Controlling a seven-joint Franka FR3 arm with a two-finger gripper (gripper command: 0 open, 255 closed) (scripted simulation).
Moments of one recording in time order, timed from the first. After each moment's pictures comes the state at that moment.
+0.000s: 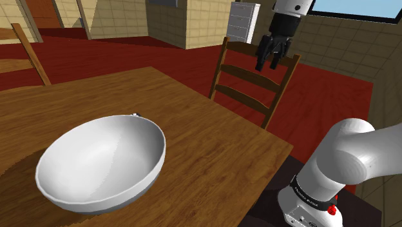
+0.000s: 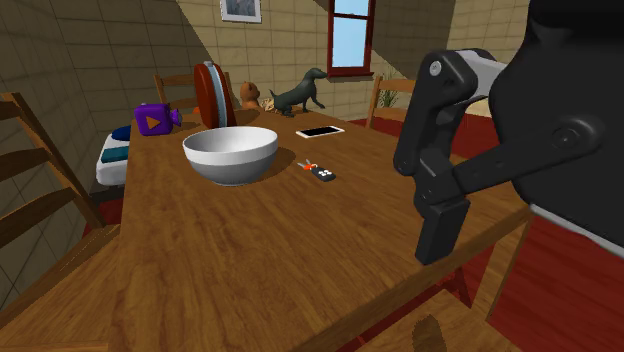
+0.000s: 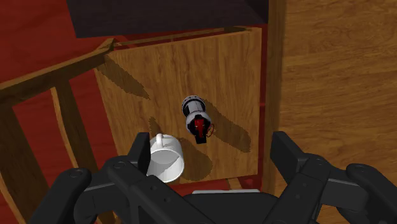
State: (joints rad) arm -0.02 -0.83 -0.05 -2.32 0.04 1.55 0.04
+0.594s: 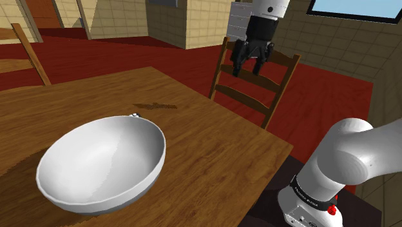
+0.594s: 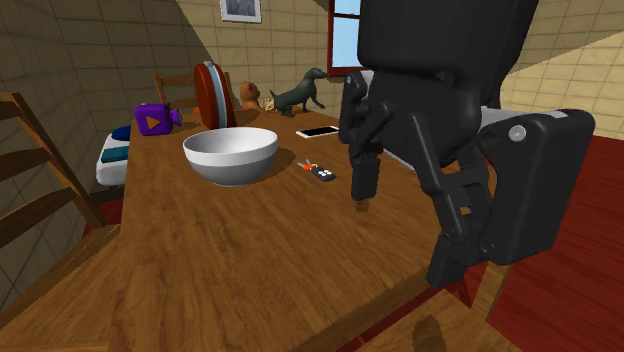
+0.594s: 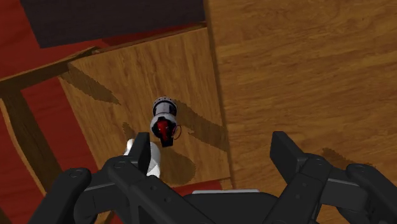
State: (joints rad) arm 0.00 -0.75 0.13 -2.30 0.14 1.60 0.27
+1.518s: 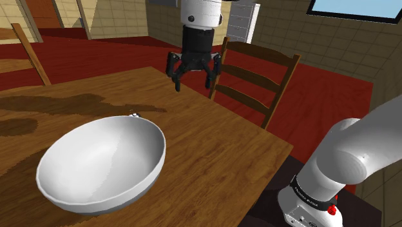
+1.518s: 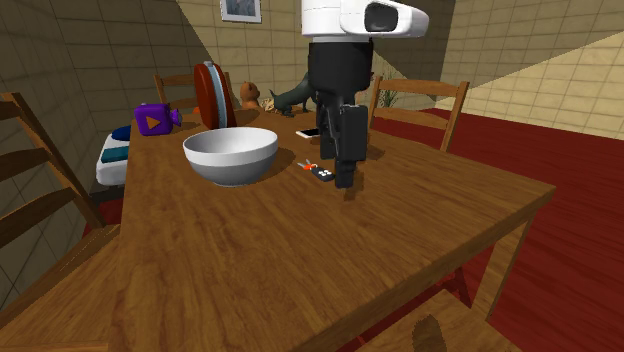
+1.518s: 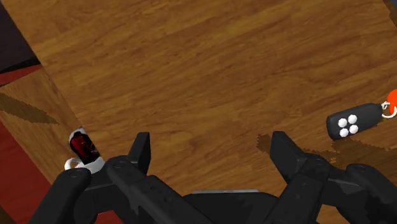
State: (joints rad) arm -0.02 -0.39 0.48 -2.06 0.20 1.73 0.76
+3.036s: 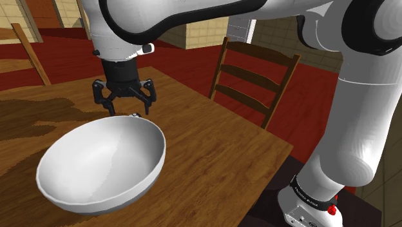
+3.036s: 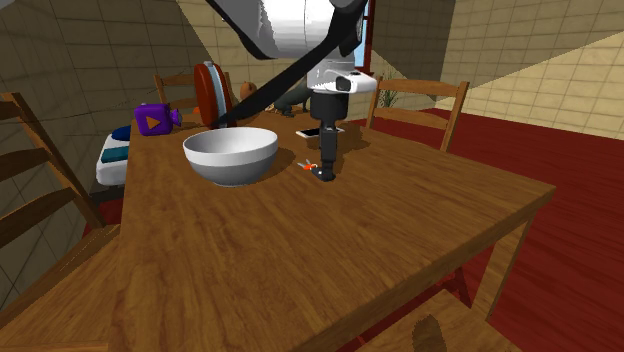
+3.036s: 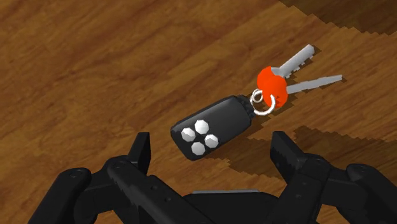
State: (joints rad) arm 0.09 0.28 0.70 -1.60 -0.16 1.79 1.35
